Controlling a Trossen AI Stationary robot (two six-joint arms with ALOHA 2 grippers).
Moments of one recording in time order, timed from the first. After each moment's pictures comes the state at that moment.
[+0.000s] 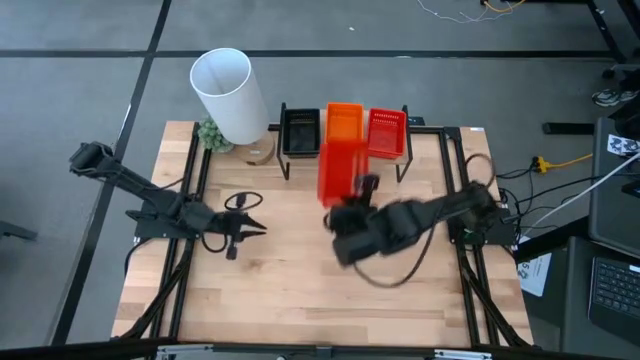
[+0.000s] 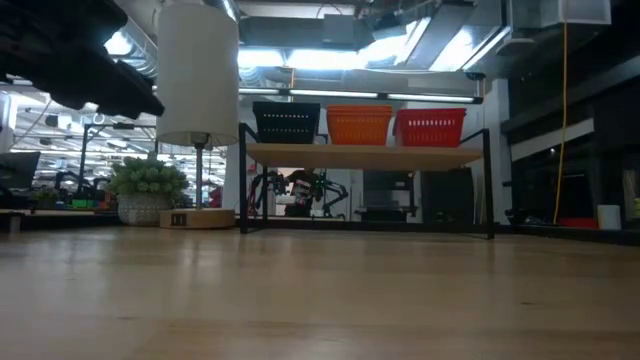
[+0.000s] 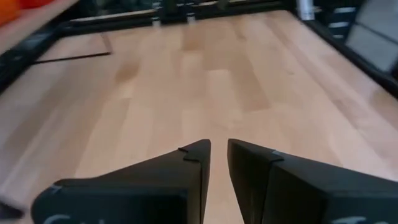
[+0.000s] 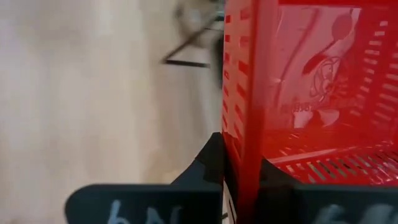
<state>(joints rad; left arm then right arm) -0.41 0.71 0.19 0.24 -0.39 -0.03 0.39 2.00 2.26 -1.57 0.87 0.27</state>
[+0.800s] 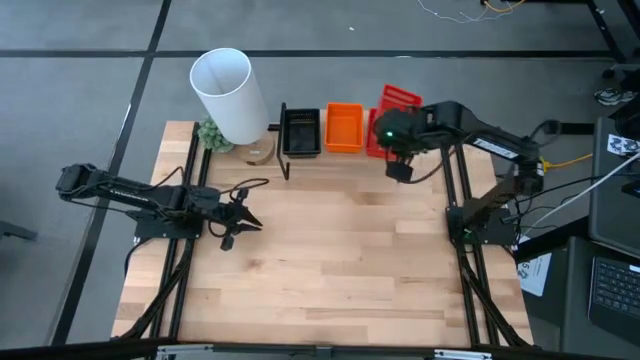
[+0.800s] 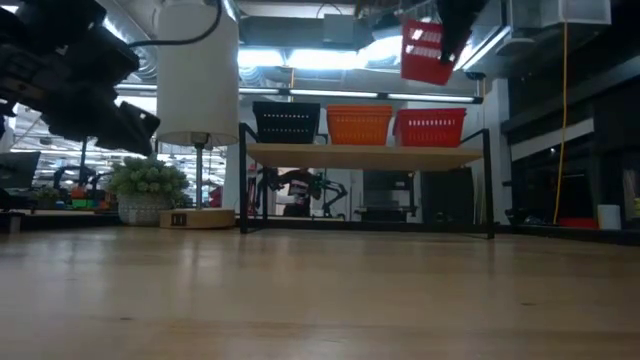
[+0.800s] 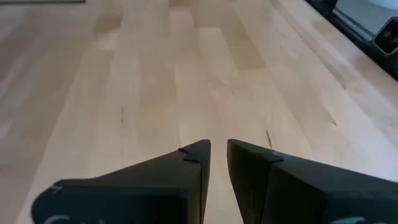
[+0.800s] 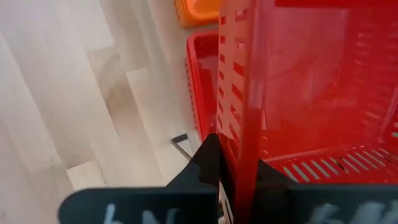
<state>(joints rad) -0.09 0.59 0.13 0.07 0.04 -0.02 -0.23 1.55 1.82 -1.53 0.35 -0.03</state>
